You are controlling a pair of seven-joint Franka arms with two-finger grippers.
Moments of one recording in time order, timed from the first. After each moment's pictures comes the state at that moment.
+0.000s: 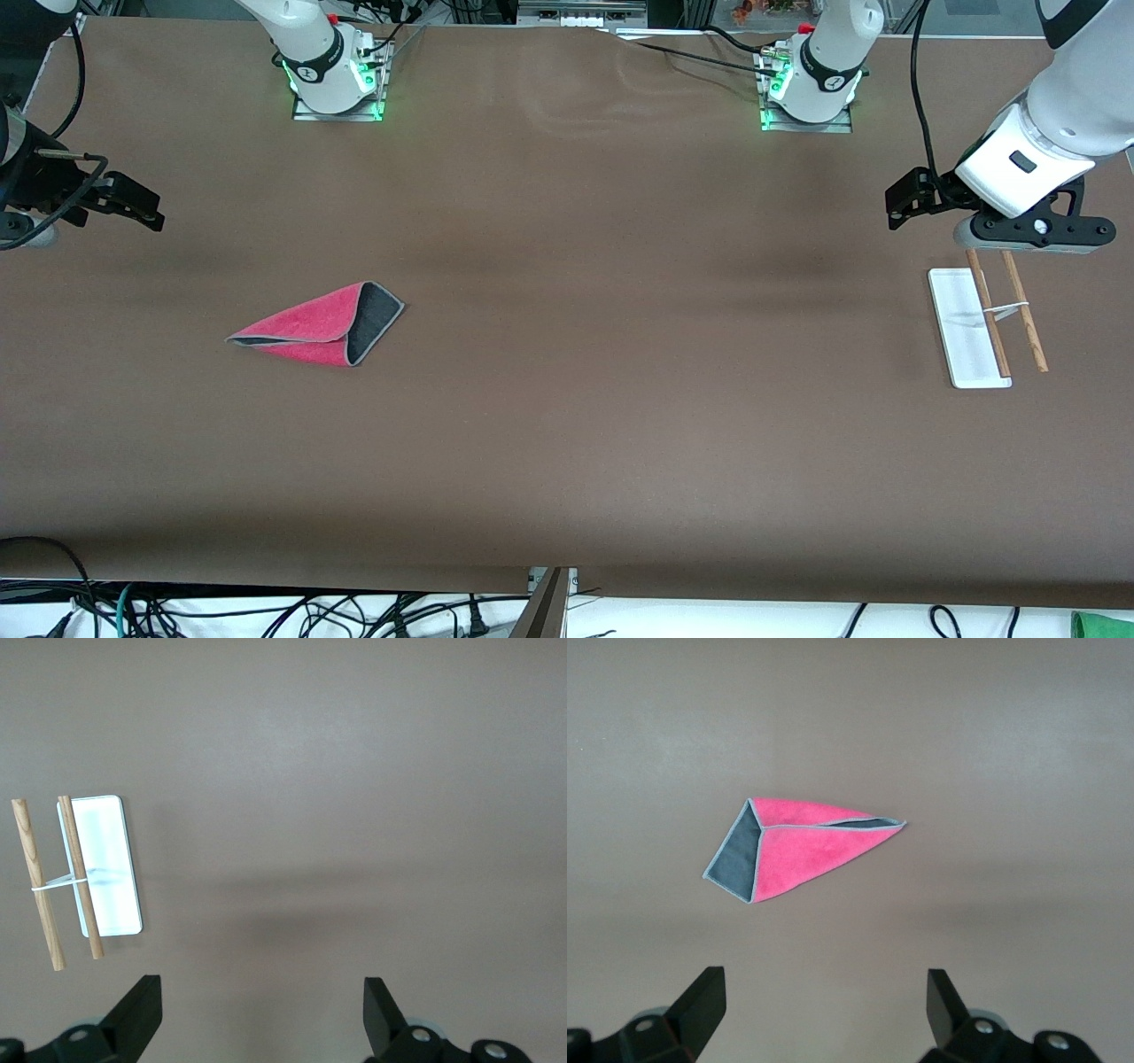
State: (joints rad) left arm -0.05 0.03 -0.10 -1.60 0.03 1.56 -0.11; right arm 0.07 -0.01 -0.07 -1.68 -0.03 1.64 0.04
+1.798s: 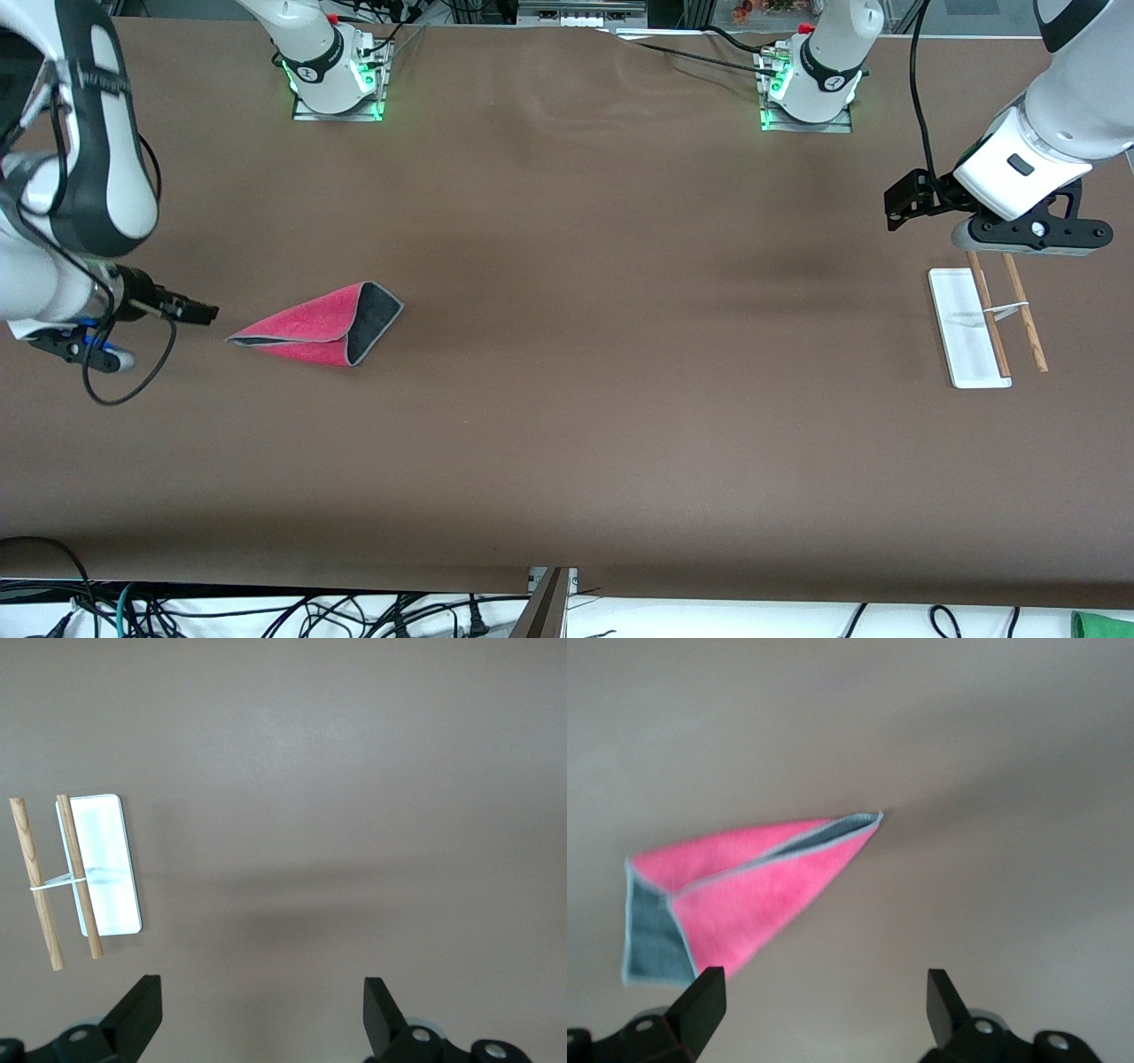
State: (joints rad) left arm -0.05 0.03 -0.10 -1.60 0.03 1.56 -0.11; right arm -0.02 0.40 -0.11 -1.68 0.04 1.83 0.32
